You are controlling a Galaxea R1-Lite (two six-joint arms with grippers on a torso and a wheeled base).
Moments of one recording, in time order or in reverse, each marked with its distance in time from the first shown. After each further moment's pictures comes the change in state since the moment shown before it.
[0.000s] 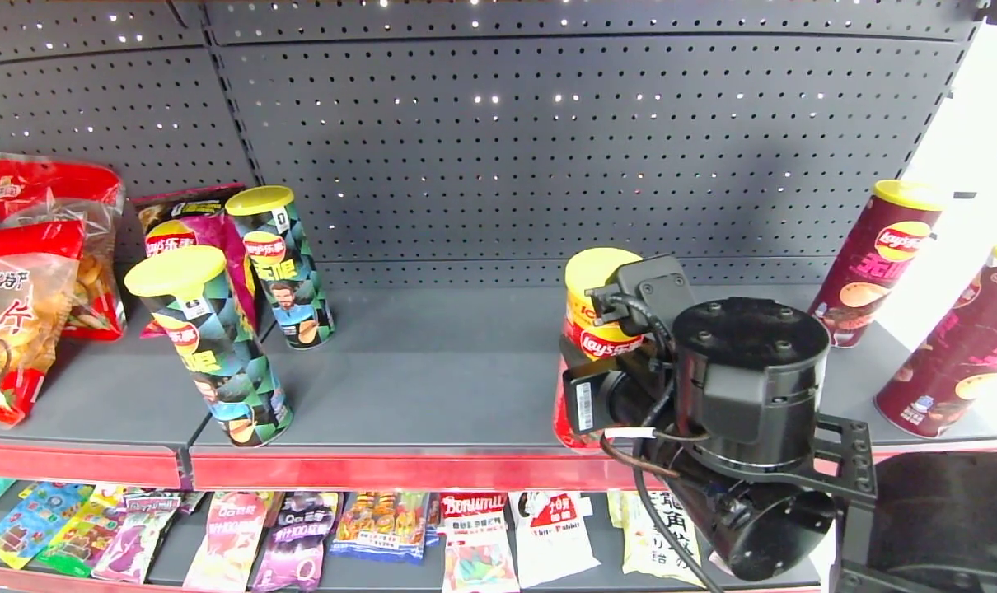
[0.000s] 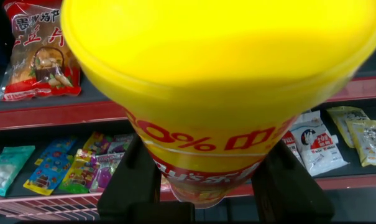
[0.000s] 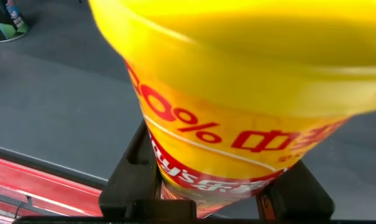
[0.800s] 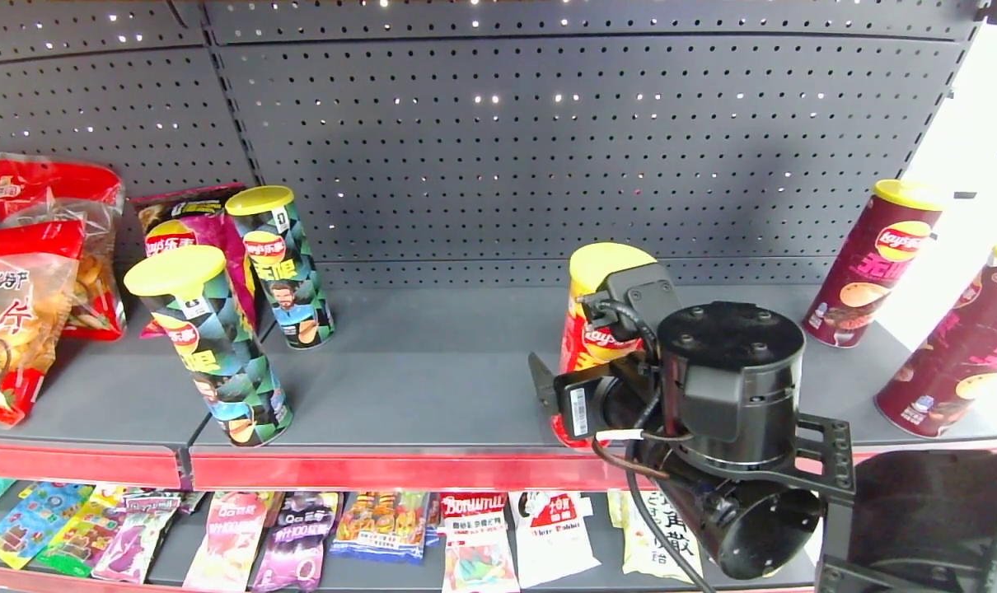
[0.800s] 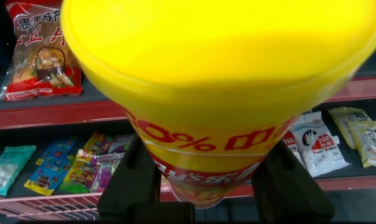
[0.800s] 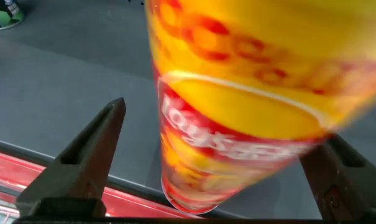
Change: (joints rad) left arm 0.000 -0.011 0.005 0.001 0.000 0.000; right arm -0.005 0.014 -0.005 0.003 0.003 0.007
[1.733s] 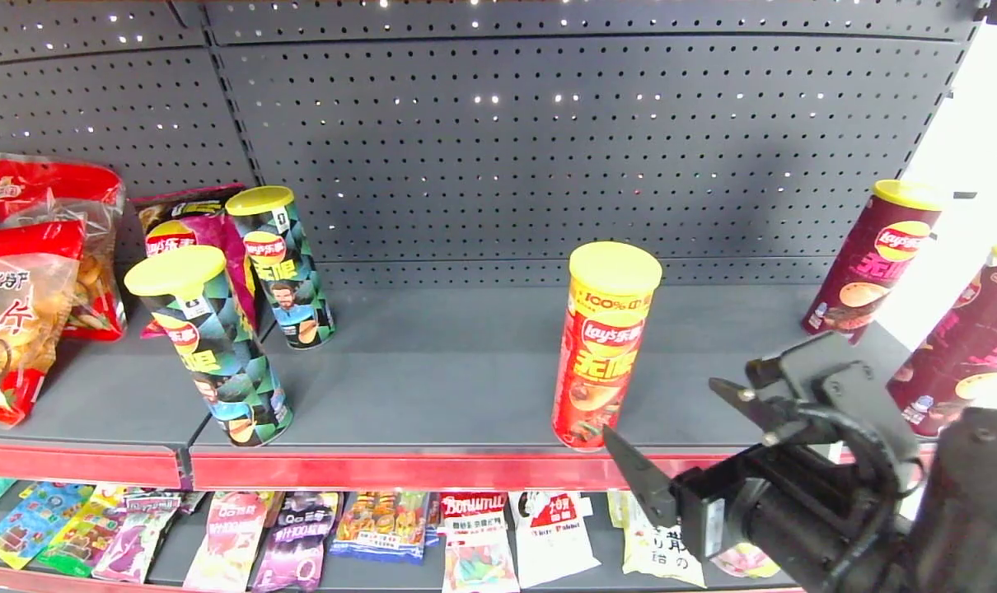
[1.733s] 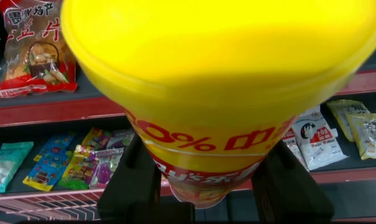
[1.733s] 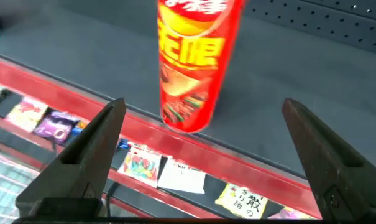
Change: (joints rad) left arm 0.000 0.043 0.001 -0.003 -0.004 0.001; right arm 0.109 -0.329 0.333 0.001 0.021 0.020
